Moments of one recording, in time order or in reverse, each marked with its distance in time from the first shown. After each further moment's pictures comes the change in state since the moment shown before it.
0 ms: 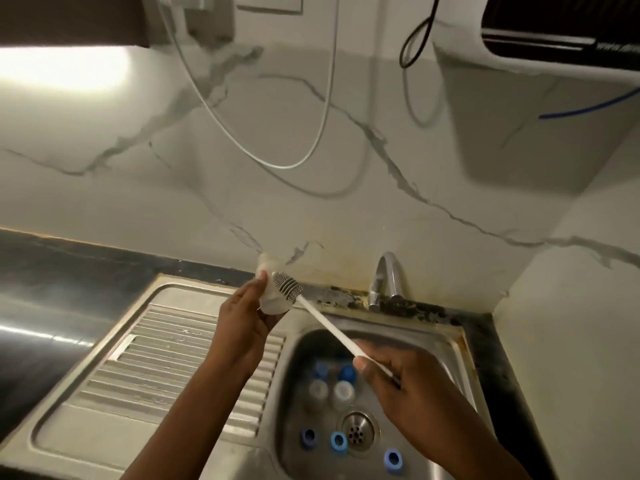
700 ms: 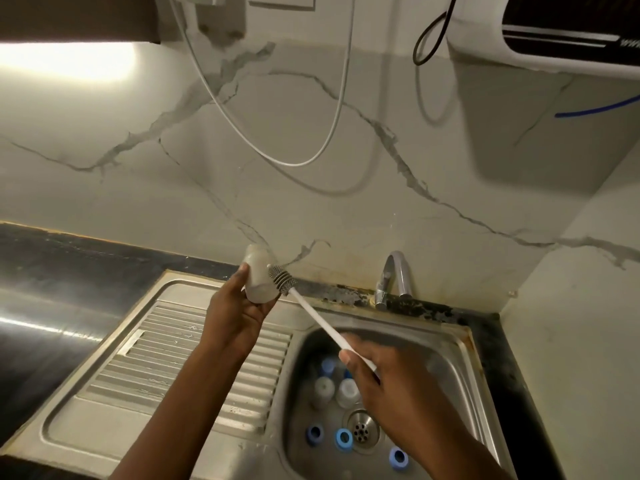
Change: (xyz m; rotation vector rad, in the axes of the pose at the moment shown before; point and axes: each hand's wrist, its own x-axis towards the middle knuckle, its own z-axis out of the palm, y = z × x) left_hand 0.018 0.022 -0.018 -0.257 0.080 -0.086; right_hand 0.013 -0.019 0.023 -0.048 -0.081 0.124
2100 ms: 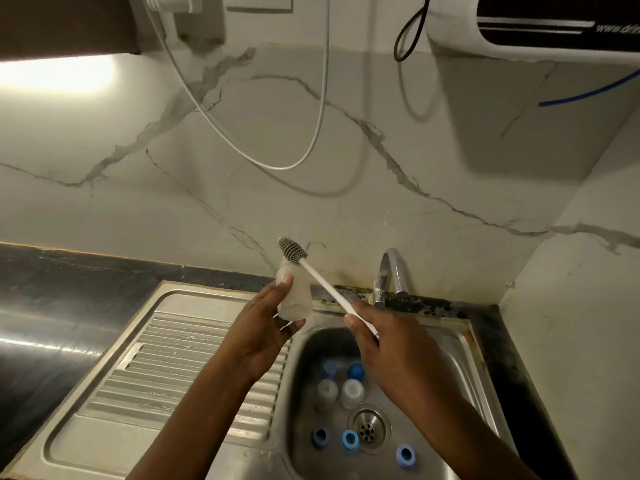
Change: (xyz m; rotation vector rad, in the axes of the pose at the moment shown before) left_hand -0.016 -0.027 0.016 0.346 -0.161 -0.159; right_hand 0.031 0.002 -0.008 -0.074 0.208 -0.027
